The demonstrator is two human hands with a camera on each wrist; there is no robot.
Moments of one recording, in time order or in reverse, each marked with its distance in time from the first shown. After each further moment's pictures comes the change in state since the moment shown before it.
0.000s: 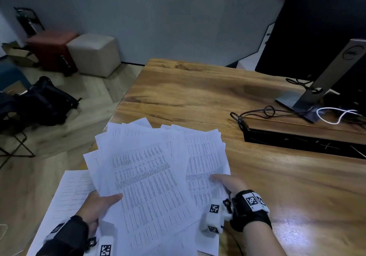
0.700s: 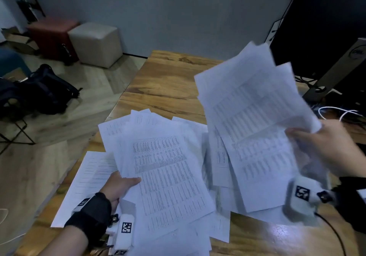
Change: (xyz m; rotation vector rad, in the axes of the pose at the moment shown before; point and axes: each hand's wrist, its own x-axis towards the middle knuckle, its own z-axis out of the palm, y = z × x) left_hand 0.003 0.007 0.041 0.019 -0.096 0.018; right_hand -0.152 -0.083 -0.150 -0.227 0.445 -0.676
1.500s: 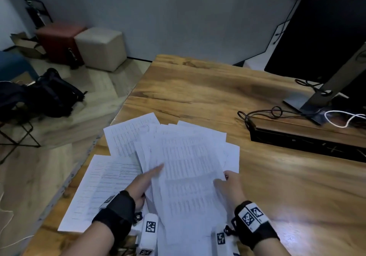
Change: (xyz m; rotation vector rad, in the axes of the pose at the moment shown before) left_hand -0.002 0.013 0.048 -0.147 -0.164 -0.093; right_hand -0.041 0.076 0.220 0.178 -0.329 0.359
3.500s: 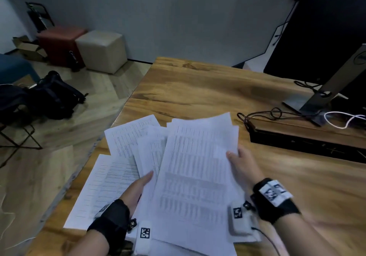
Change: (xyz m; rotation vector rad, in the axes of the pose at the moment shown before) left_hand -0.008 -0.009 -0.020 -0.003 -0.027 -0.043; right_hand 0.008 -0.055 -0.049 0.264 -0.127 -0.250
